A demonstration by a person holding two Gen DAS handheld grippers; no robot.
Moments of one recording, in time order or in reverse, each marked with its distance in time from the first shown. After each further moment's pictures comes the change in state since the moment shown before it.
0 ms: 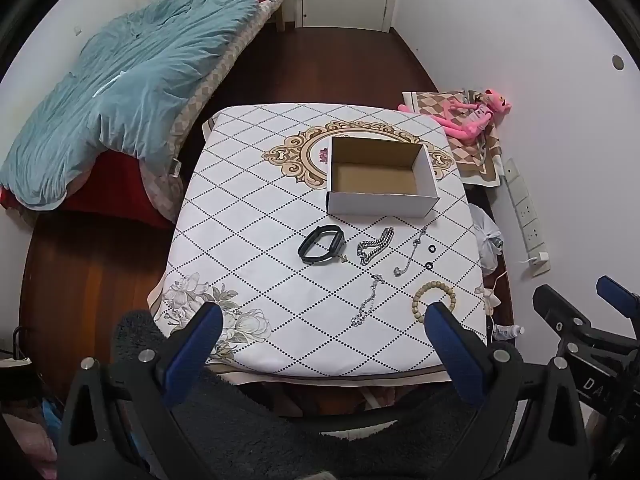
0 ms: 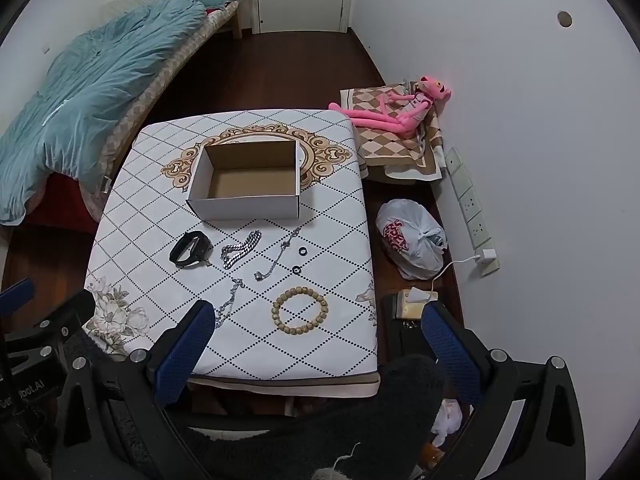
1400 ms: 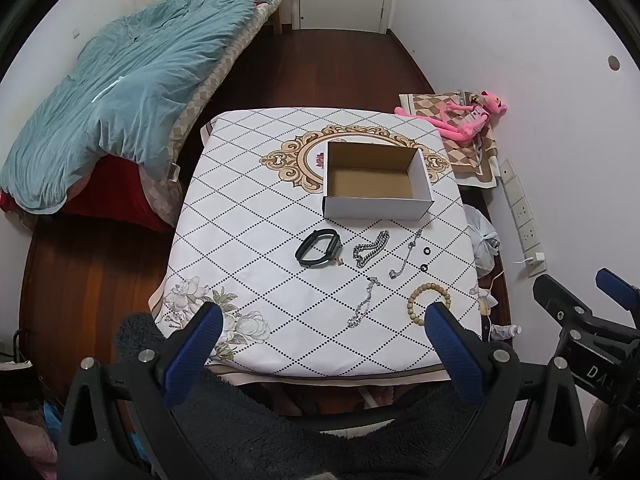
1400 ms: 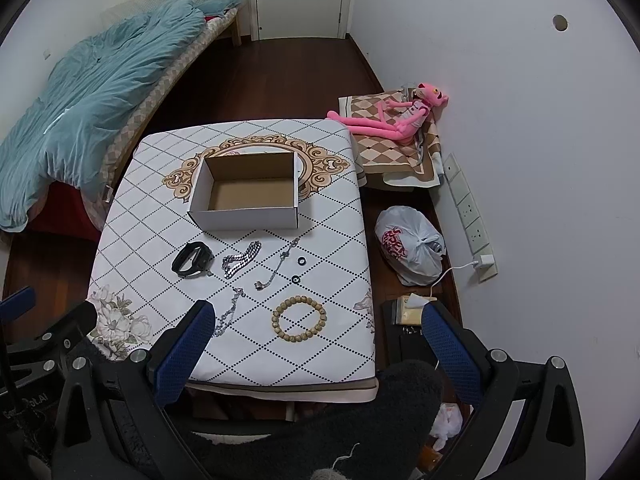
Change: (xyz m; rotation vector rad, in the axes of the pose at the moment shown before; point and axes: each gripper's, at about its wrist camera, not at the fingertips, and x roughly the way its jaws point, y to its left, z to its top) left arm -0.006 -0.006 0.004 -0.001 -0.003 -0.003; right arm -0.014 -0.006 0.012 -0.001 -0.025 0.002
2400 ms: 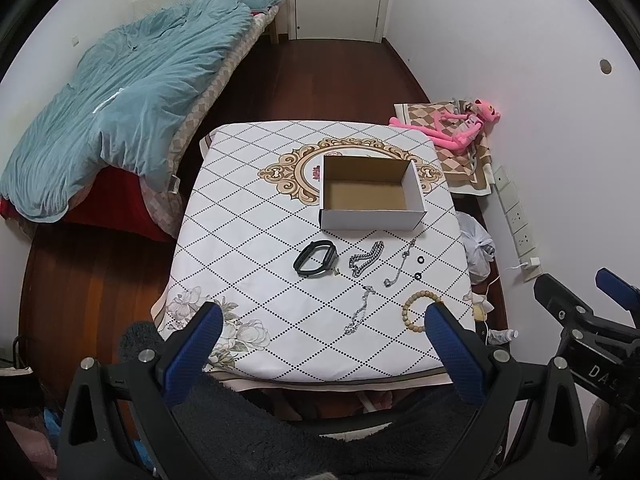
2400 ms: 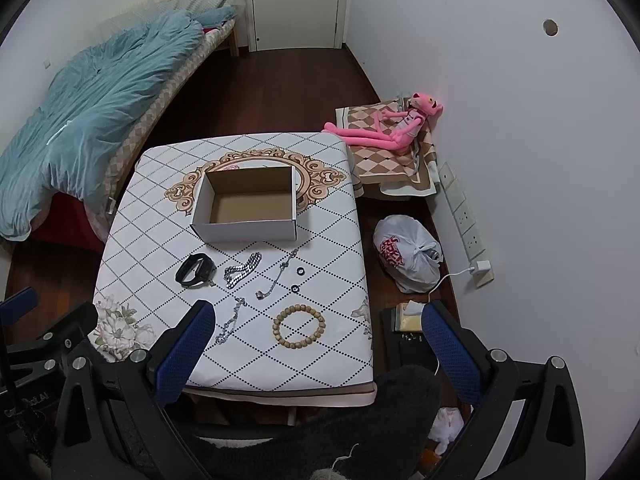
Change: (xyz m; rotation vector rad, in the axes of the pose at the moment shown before) left arm -0.015 -0.004 0.003 0.016 -0.037 -0.009; right arm -0.018 -0.004 -0.002 0.020 -0.047 0.004
